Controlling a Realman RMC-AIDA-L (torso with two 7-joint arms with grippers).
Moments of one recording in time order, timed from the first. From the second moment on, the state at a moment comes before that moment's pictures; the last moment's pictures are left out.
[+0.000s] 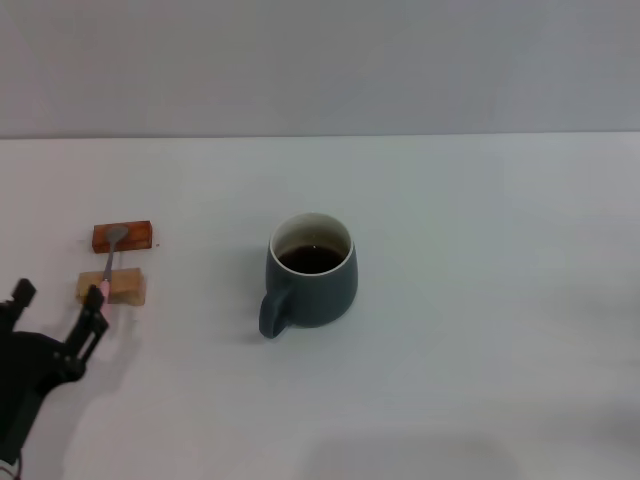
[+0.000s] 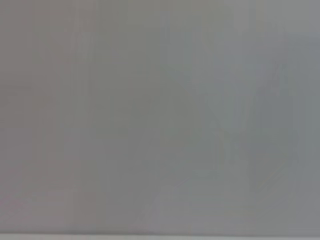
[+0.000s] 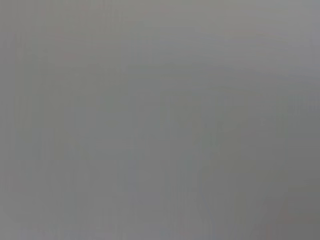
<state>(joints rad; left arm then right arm) -0.02 -2.07 -0.88 -0.37 2.59 1.29 -0.16 0.29 2.08 0.76 0.21 -1.82 -1.33 -0.09</state>
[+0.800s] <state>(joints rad) -0.08 -2.08 -0.85 -0.36 2.58 1.14 -0.14 0.30 2.08 0.75 0.21 -1.82 -1.32 -0.10</state>
